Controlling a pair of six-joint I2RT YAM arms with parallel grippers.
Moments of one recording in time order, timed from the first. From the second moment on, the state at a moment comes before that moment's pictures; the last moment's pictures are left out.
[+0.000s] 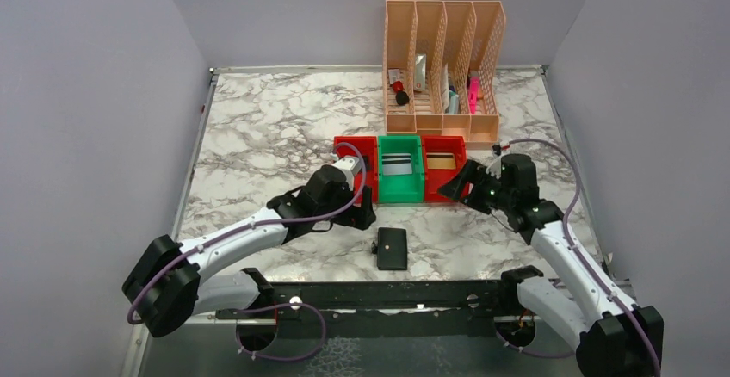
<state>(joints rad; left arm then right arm) -0.80 1.19 0.63 -0.17 0.05 -0.48 0.22 0.88 0.58 -0.35 -0.26 0.61</state>
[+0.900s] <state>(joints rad) -0.99 1.21 0.52 -0.09 0.00 -0.72 0.55 0.91 0.39 -0.22 -0.45 0.73</state>
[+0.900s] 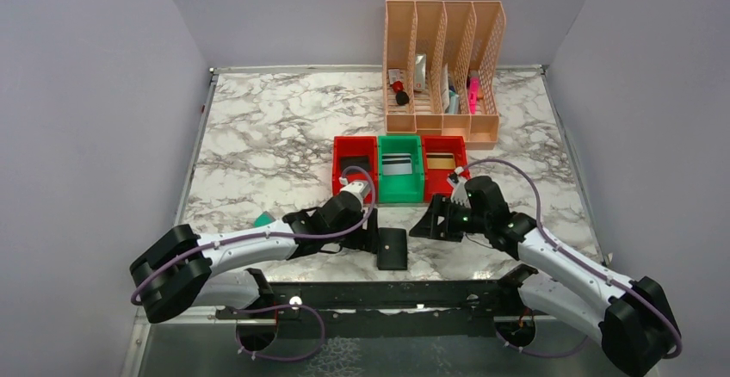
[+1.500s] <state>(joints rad) -0.99 1.27 0.52 -0.05 0.05 -0.70 0.57 0.96 0.35 -0.15 -0.45 0.77</state>
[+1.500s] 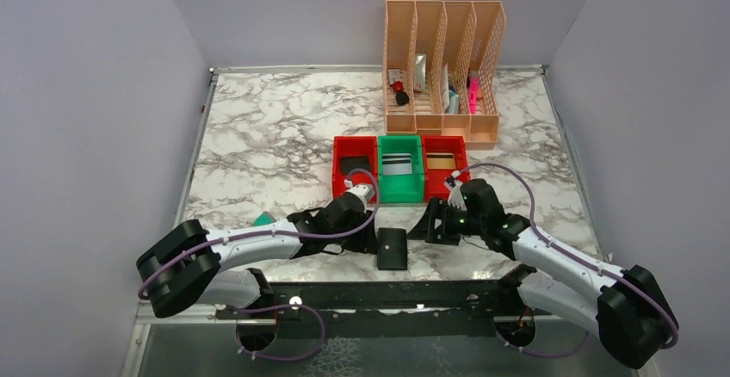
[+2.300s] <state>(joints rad) -1.00 1.20 0.50 -0.06 0.08 -0.66 0.63 1.03 0.35 -0.09 -0.45 0.79</state>
